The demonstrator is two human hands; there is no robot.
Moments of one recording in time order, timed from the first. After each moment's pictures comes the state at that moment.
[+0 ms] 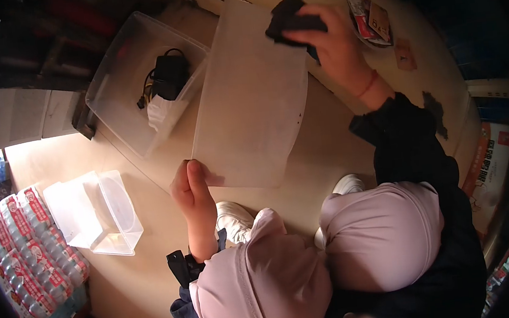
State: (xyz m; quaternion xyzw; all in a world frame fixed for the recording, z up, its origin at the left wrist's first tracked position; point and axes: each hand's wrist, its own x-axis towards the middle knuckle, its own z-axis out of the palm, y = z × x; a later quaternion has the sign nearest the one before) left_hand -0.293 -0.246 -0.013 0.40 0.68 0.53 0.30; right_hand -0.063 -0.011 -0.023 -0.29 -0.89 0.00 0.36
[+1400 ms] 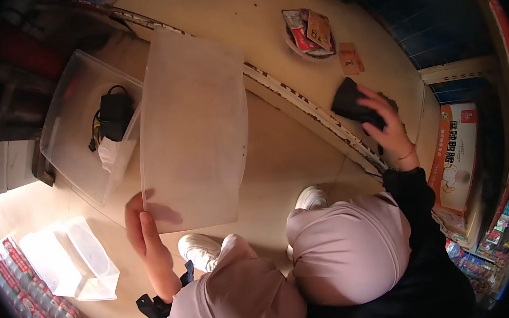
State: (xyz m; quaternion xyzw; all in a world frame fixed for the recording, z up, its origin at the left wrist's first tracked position) left_hand -0.301 -0.241 -0.003 0.42 0.66 0.50 0.38; right_hand 0.146 -0.115 0.009 -0.51 -0.79 0.27 0.19
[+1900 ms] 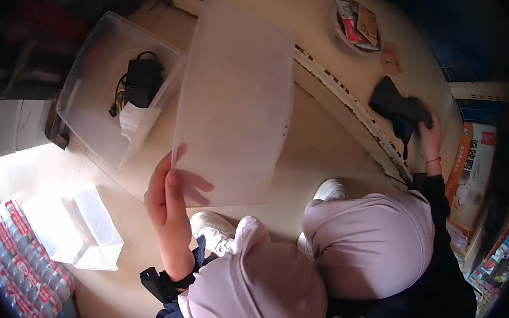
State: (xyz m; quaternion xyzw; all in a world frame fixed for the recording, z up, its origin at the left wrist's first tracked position) left_hand -0.302 -0.231 0.005 0.42 0.61 0.50 0.45; right_hand 0.299 -0.128 -0.072 -0.73 -0.65 0.10 0.19
